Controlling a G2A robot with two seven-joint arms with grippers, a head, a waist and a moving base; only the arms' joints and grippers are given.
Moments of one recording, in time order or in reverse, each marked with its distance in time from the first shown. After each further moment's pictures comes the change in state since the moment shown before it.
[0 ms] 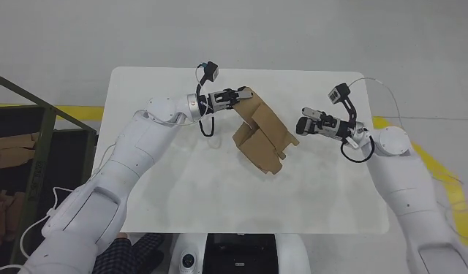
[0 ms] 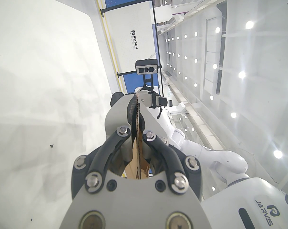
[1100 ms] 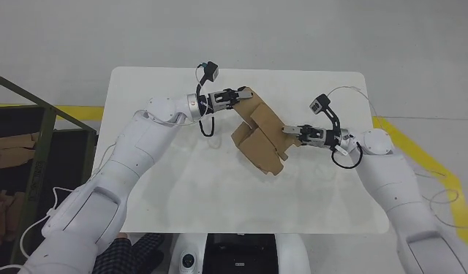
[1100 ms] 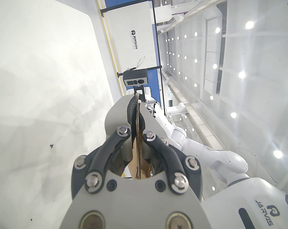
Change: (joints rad) left arm 0.000 0.000 0.000 0.000 0.000 0.000 0.000; right arm 0.036 -0.036 -0.125 0.116 0.103 -0.061 0.117
